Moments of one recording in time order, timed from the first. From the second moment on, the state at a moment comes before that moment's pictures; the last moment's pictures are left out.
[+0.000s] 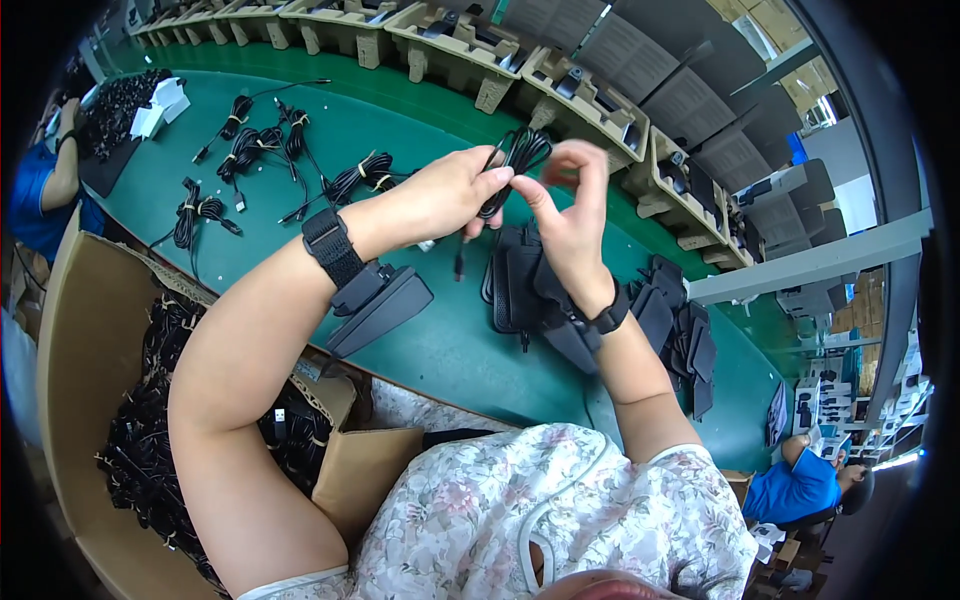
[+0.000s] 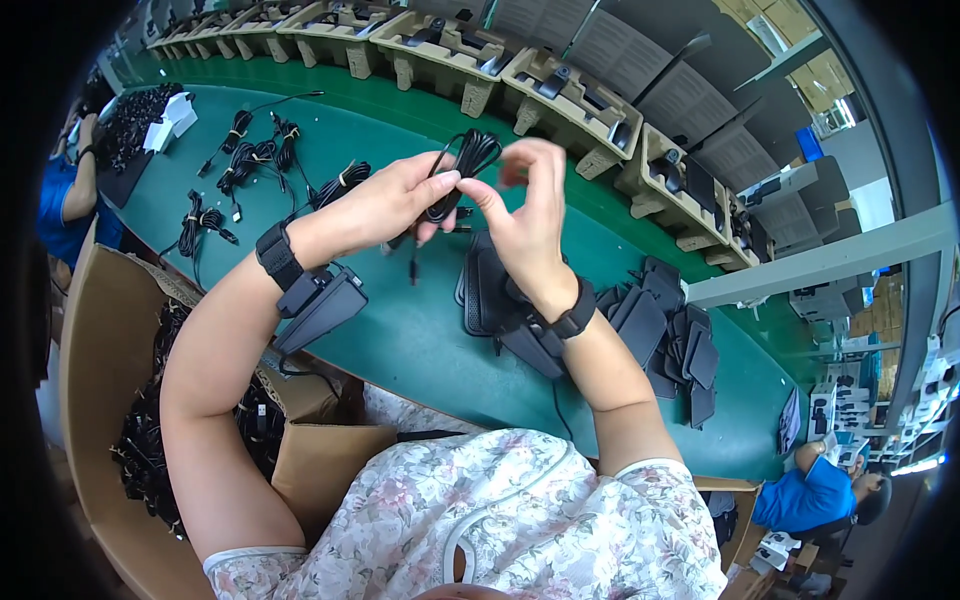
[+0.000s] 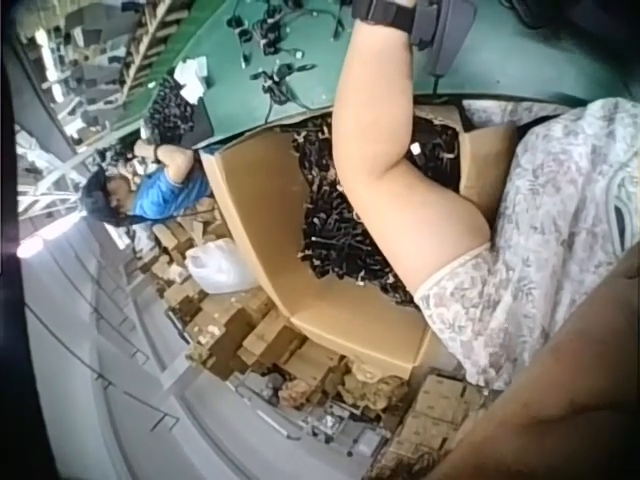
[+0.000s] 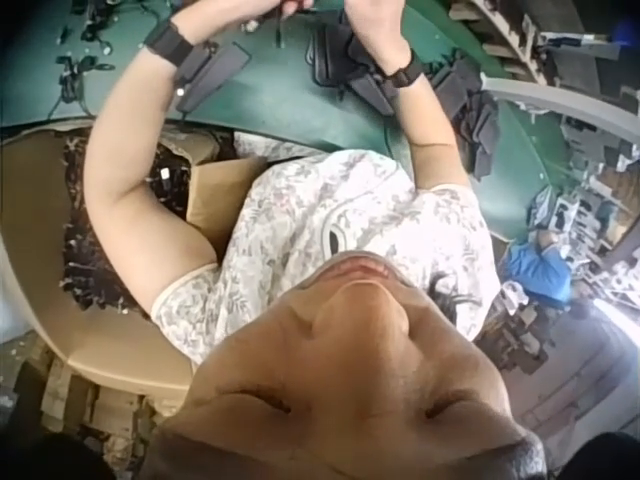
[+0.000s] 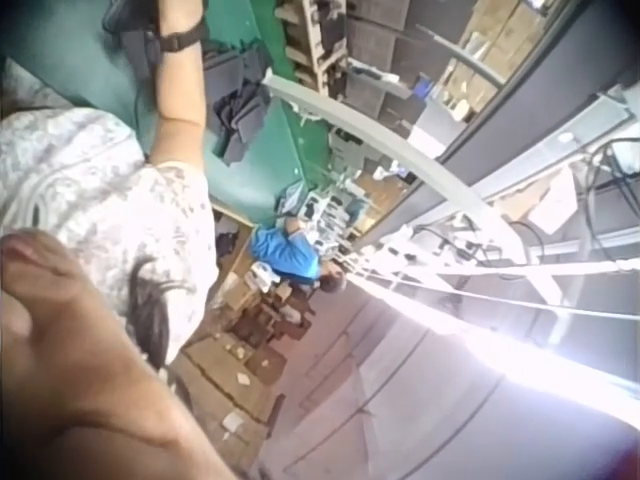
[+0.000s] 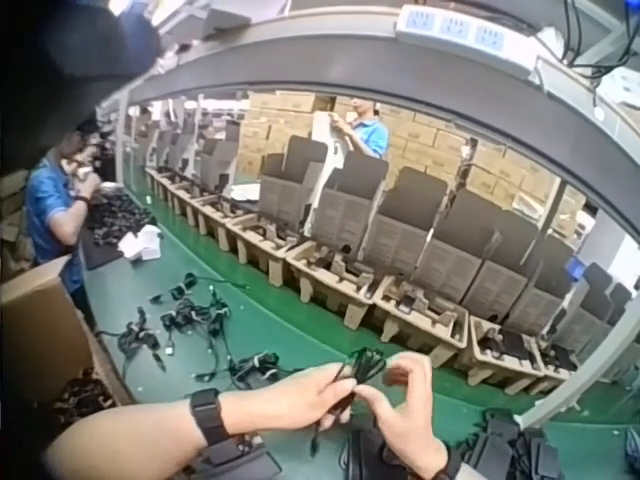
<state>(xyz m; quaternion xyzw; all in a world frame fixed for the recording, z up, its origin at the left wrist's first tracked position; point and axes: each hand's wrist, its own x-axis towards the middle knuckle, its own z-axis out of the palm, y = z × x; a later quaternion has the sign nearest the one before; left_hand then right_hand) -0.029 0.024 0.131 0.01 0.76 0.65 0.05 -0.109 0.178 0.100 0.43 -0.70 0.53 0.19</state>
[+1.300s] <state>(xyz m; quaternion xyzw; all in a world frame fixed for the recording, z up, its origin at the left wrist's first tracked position) -0.020 0.011 0.131 -0.04 0.90 0.43 -0.08 -0.344 0.350 0.117 0.28 -0.90 -0.21 0.27</state>
